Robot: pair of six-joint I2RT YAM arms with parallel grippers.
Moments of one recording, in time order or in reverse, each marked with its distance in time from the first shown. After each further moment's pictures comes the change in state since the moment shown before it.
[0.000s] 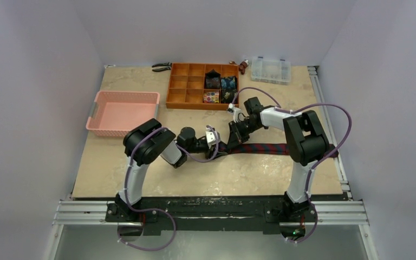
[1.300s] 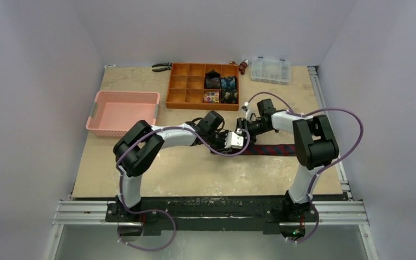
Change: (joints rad) left arm -0.125 -0.166 0.483 -1.349 -0.221 0.653; right arm -0.108 -0.095 -0.124 0.101 -0.146 0.317
